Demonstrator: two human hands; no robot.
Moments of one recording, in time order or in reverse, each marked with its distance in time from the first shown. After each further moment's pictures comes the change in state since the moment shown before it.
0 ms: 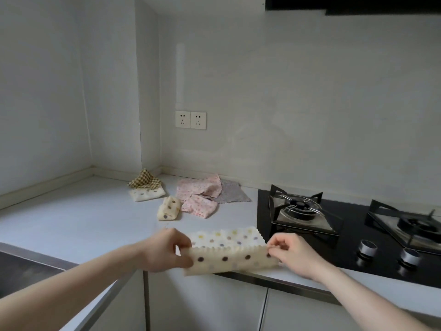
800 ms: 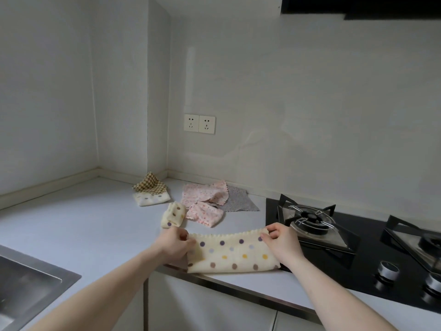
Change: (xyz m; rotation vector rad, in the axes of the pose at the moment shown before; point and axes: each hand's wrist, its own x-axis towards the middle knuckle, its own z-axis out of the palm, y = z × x) left_hand 0.079 -0.056 0.027 -0.204 0.290 -0.402; right_hand 0.112 0.015 0.041 0.085 0.345 0.095
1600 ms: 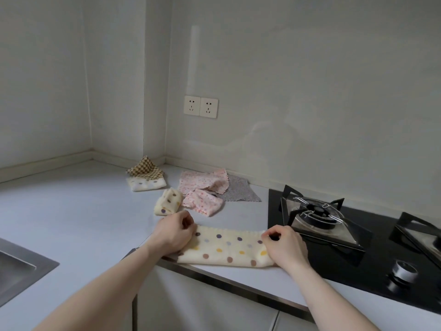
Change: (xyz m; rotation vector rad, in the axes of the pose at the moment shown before) left_hand 0.035 -0.008 0.035 0.084 0.219 0.167; right_hand -0.001 0.026 0.018 -0.319 0.038 -0.008
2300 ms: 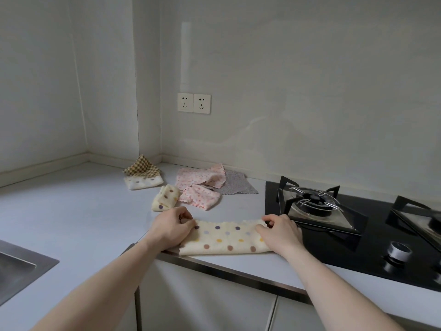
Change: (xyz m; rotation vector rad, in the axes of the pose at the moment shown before) left_hand -0.005 0.003 0.001 -0.011 0.013 -0.032; right_hand 0.001 -0.005 -0.003 -0.086 -0.093 0.032
